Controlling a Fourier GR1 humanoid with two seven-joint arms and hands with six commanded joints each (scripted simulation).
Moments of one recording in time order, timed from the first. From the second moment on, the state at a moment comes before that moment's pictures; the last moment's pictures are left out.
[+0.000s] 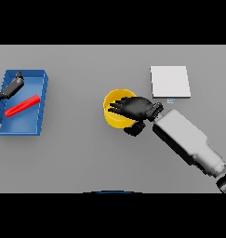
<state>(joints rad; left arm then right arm) -0.47 0.74 -0.40 -1.16 -0.03 0.33 0.48 -0.71 -0.33 0.70 -1.11 0.90 0.47 -0.18</state>
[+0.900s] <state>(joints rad) -0.47 0.75 -0.40 -1.16 -0.04 0.32 0.47 -0.71 -0.33 0.71 -1.11 0.83 0.57 -0.15</state>
